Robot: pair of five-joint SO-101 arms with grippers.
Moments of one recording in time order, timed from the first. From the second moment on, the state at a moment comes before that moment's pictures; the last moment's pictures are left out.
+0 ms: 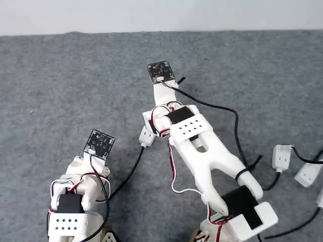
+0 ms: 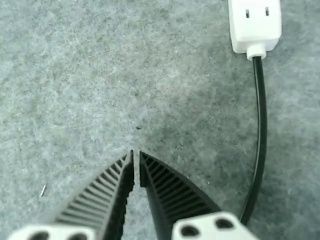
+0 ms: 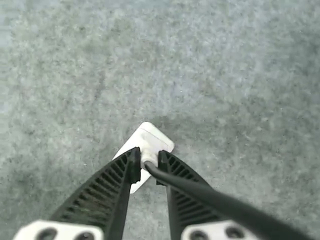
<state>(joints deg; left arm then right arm) -4.5 -82.1 90.4 59.2 -18.4 -29.0 -1.9 22.0 46.9 -10.2</state>
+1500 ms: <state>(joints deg) -4.5 -82.1 90.4 59.2 -18.4 -29.3 -8.0 26.5 48.1 -7.2</state>
